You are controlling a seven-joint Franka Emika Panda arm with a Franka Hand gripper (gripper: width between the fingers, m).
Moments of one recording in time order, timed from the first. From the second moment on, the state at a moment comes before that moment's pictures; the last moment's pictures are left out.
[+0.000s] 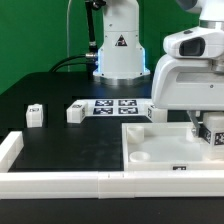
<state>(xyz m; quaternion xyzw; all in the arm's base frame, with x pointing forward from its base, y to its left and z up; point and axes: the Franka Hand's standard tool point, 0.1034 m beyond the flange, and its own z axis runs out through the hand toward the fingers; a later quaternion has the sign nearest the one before) 0.605 0.125 0.058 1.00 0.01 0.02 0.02</state>
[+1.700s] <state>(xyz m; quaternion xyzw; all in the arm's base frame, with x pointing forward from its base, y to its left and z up) 0.607 0.127 0.058 0.95 -0.32 0.03 0.01</state>
